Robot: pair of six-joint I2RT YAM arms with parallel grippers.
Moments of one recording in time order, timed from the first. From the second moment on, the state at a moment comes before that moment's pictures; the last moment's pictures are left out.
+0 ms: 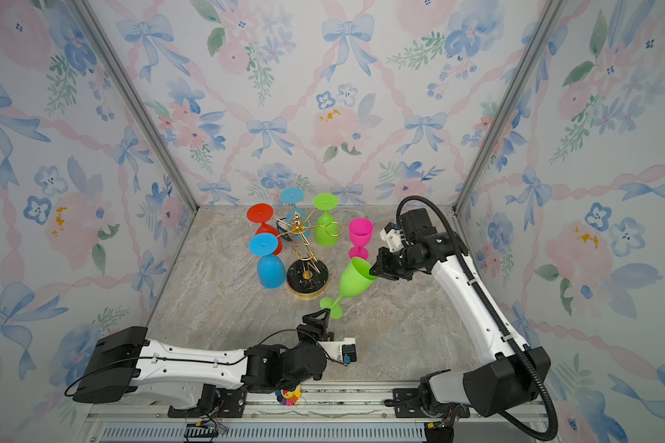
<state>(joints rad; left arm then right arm) -1.48 1.32 0.72 0.01 -0.83 0.67 0.27 1.35 1.43 -1.17 -0.45 0.36</state>
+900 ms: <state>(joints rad) -1.19 0.85 0.59 -0.16 -0.42 0.01 0.17 1.50 1.51 -1.05 0.11 0.29</state>
